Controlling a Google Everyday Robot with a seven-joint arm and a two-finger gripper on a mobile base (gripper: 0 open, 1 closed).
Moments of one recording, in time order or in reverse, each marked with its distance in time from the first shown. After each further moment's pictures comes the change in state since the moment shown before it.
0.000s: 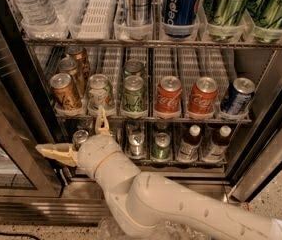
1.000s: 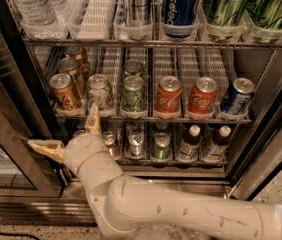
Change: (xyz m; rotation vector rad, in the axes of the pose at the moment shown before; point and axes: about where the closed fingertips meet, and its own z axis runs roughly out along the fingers) arm -0.001 0.005 0.021 0.108 0.012 -0.061
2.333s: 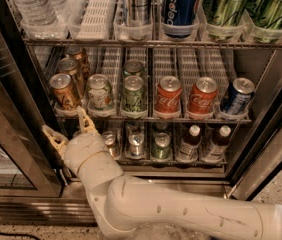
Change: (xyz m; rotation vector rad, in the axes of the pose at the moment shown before) arm 0.000 -0.001 0.000 0.002 0.000 0.000
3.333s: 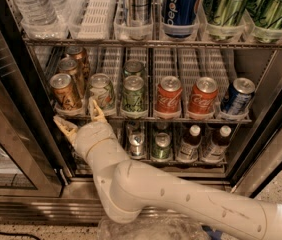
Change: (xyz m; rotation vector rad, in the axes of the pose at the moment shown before) arm 0.009 -0.038 0.017 0.056 0.047 -0.019
